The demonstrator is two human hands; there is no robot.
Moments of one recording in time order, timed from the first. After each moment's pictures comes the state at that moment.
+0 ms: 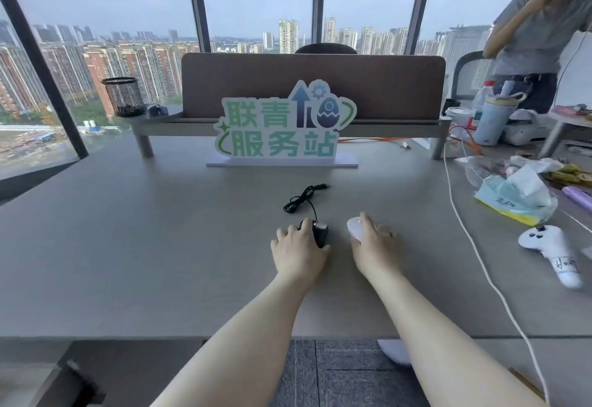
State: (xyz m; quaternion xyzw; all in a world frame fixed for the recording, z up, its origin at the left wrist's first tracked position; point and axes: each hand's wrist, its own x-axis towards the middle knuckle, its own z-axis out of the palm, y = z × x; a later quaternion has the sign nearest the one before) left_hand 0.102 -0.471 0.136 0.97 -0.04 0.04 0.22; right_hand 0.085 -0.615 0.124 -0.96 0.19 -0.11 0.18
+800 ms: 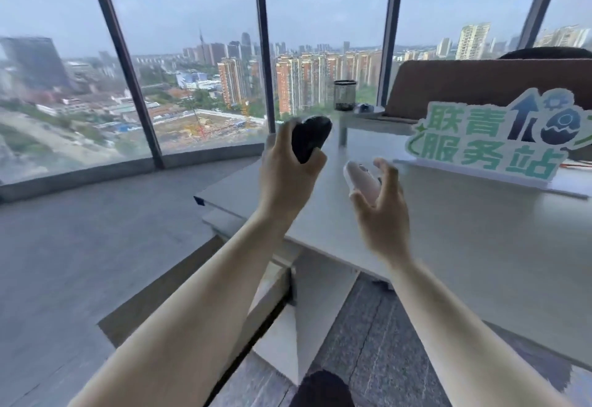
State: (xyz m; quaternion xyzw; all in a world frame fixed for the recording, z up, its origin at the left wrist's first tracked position) left_hand -0.054 -0.159 0.282 0.82 0.08 0.42 0.39; right_hand -0.019 -0.299 0.225 -0.80 -0.18 -0.21 0.54
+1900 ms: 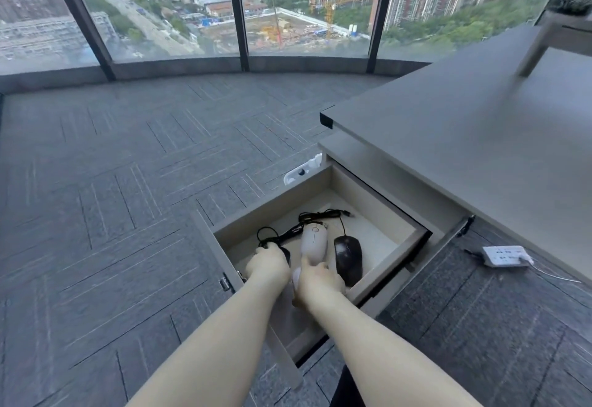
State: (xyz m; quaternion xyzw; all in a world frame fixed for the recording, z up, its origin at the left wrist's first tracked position) left_hand -0.164 0.098 -0.029 0.82 0.49 -0.20 0.21; right_hand -0.123 0.003 -0.028 -0.90 -0.32 0.30 -0.05
